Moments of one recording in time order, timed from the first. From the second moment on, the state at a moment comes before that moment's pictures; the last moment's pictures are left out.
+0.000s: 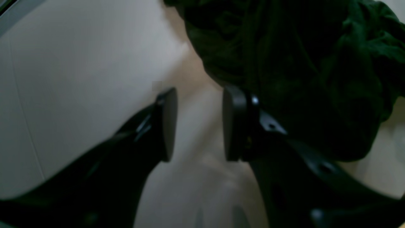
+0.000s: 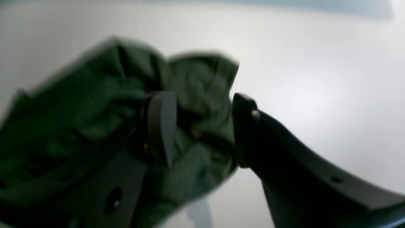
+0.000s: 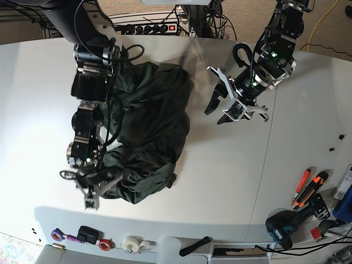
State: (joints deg) left arm 13.1 -16.1 13.1 108.8 -9.8 -22.9 24.2; right arm 27.8 4.8 10.1 67.5 -7.8 10.6 -40.8
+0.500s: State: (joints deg) left arm 13.1 -16.1 13.1 108.8 -9.8 -22.9 24.2; right arm 19.0 5.3 9.9 67.5 -10.9 10.6 -33.4
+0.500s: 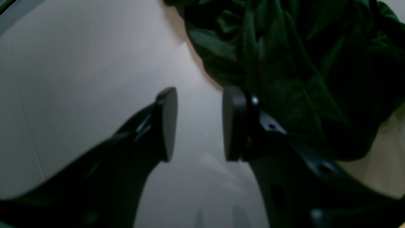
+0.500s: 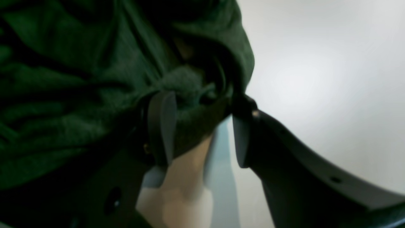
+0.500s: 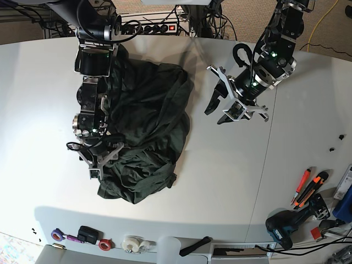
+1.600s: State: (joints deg) left arm 13.1 -16.1 13.1 108.8 -9.8 -22.9 24.2; right arm 23.2 5.3 18.3 60.5 -6.4 10.6 -28.3
